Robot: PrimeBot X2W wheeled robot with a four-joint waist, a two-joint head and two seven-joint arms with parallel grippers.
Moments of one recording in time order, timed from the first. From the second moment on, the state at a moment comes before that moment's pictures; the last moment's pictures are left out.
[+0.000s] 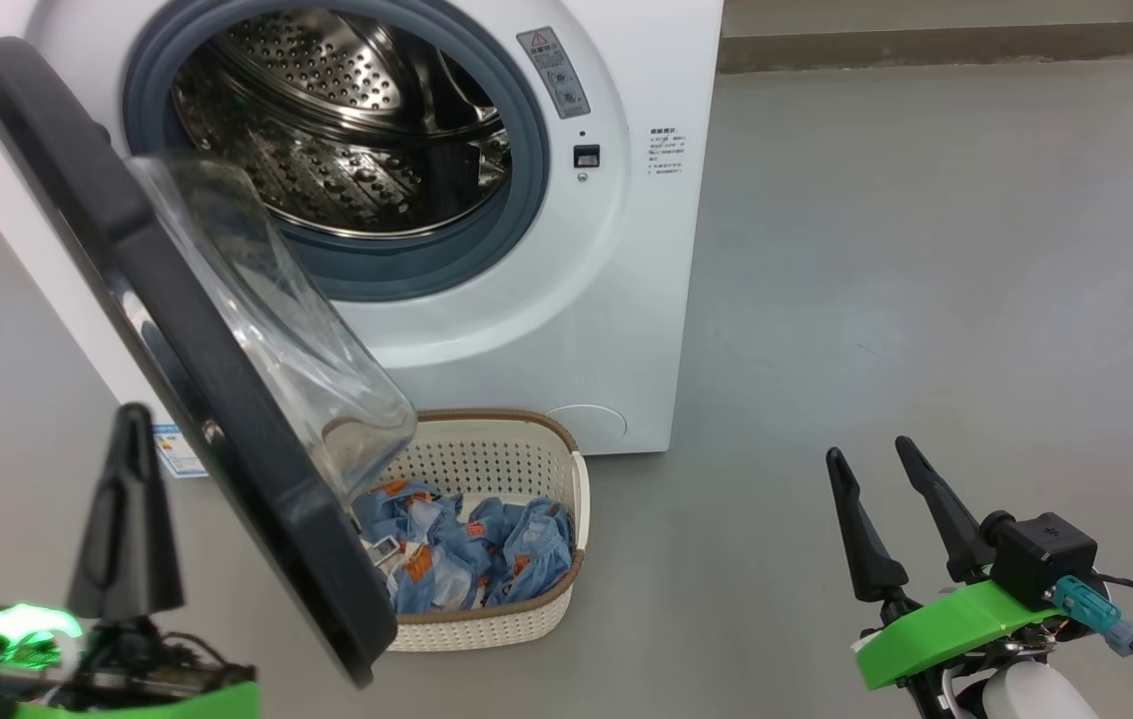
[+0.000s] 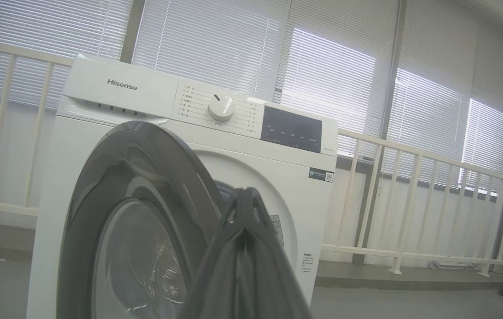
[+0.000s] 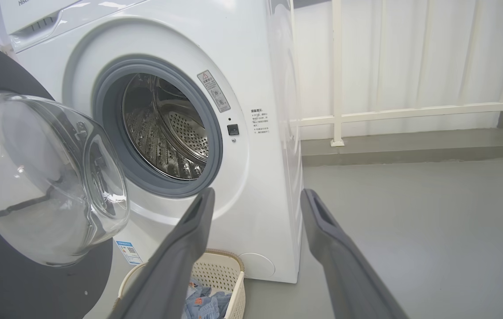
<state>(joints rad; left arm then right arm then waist) -0.03 0.15 -0.02 -0.18 -0.49 -0.13 -0.26 -0.13 -0.09 0.15 0.29 0.32 0.12 -0.25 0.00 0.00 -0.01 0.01</state>
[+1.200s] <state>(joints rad) -0.05 0.19 -0.35 0.11 -0.62 -0.13 -0.20 -0.13 -0.06 0.16 0.29 0.32 0.12 -0.25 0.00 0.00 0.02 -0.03</state>
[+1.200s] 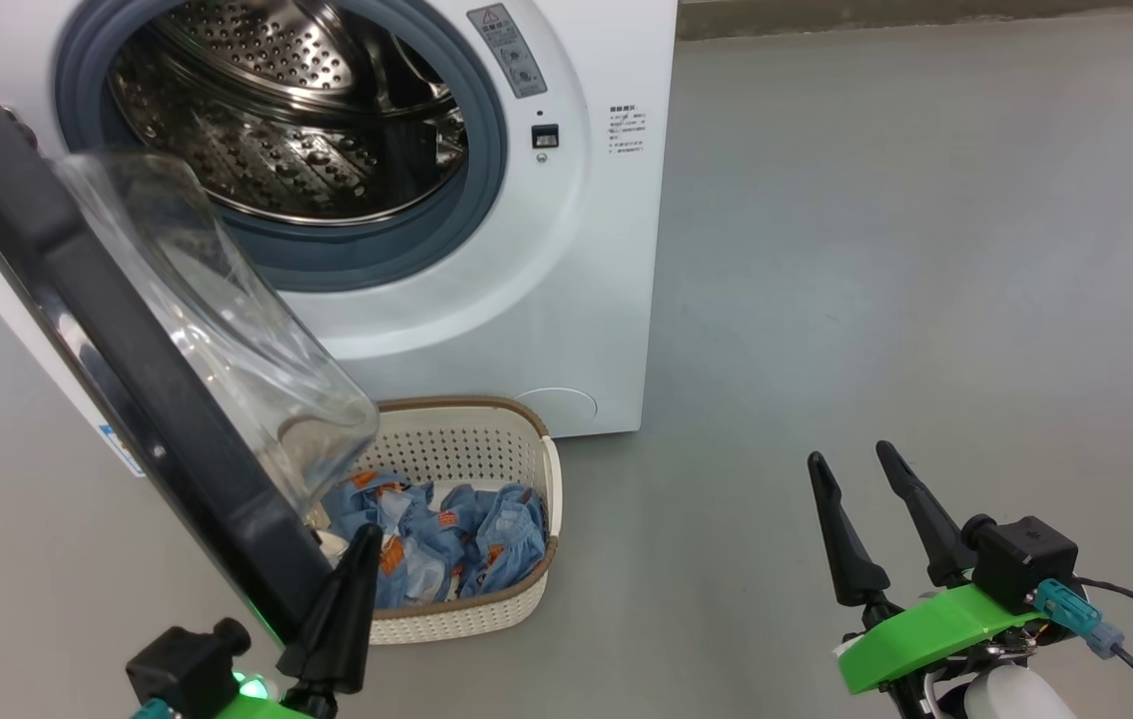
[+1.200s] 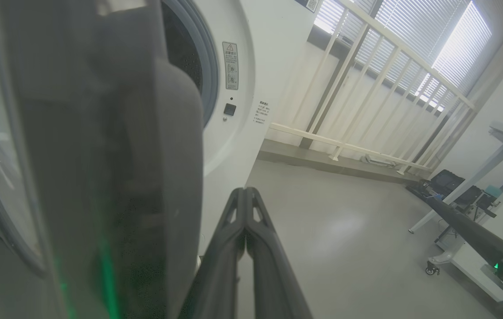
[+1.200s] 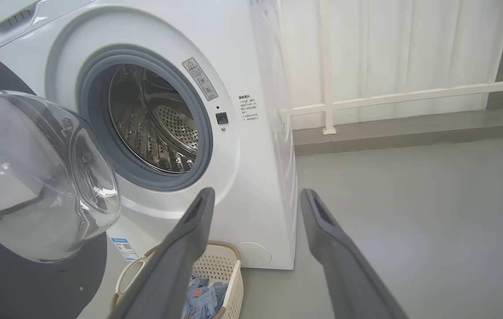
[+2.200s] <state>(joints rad) -0.03 0.24 -0.30 0.15 -0.65 -0.10 -0.20 -0.13 -0.06 0.17 0.31 0.34 0.12 -0.25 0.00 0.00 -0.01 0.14</state>
